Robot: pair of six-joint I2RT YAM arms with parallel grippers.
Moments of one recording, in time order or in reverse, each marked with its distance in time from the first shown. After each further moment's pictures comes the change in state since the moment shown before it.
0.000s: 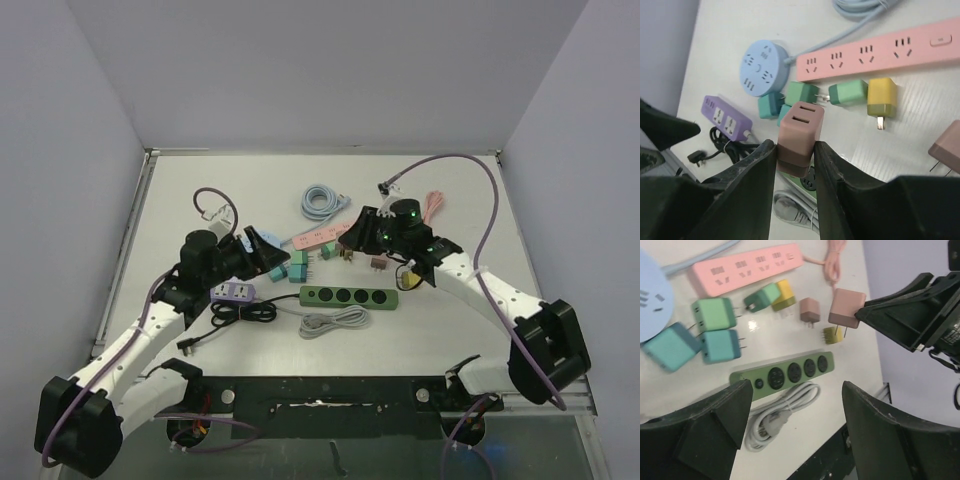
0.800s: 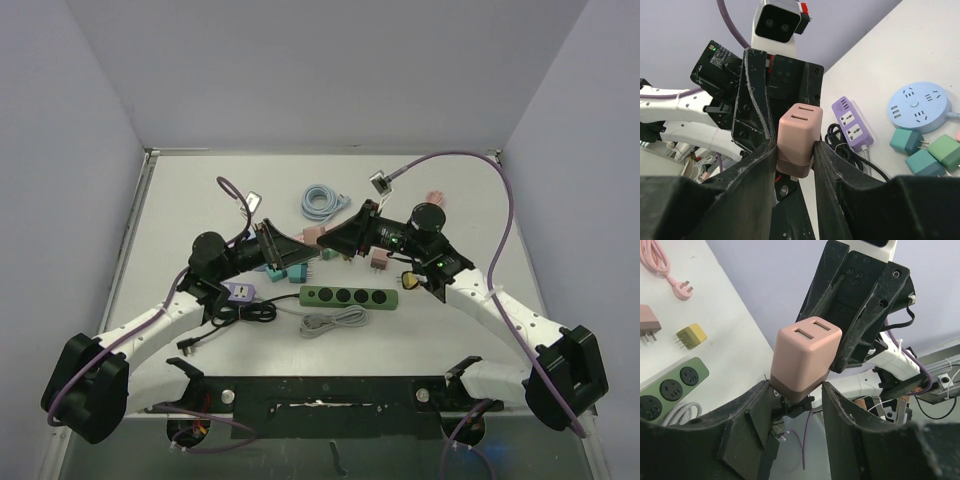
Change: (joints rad) left arm -0.127 0.188 0.004 0.732 0.349 -0.370; right arm 0.020 -0.198 -0.086 0.469 -0.523 0.077
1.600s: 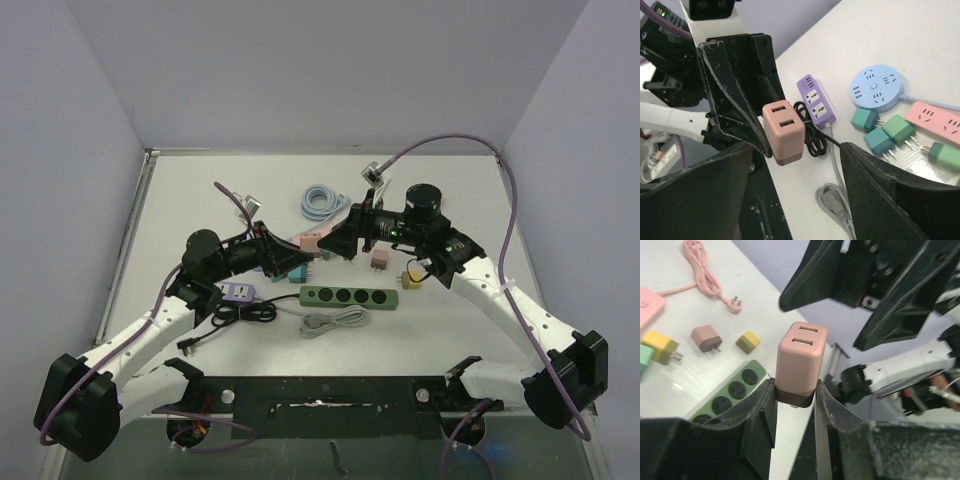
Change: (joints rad) left arm 0.028 -0.087 -0.002 -0.124 0.014 0.313; right arm 0.003 0.011 0.163 -0.362 0.029 -0.236
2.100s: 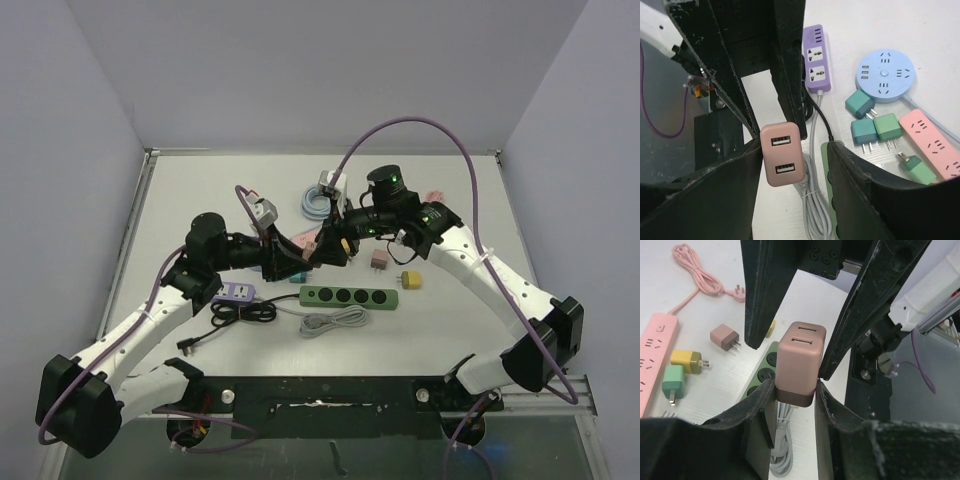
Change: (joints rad) left arm 0.001 0.004 0.175 -0.364 0.186 0.573; right arm 0.085 0.205 0.384 -0.536 -0.088 -0.624
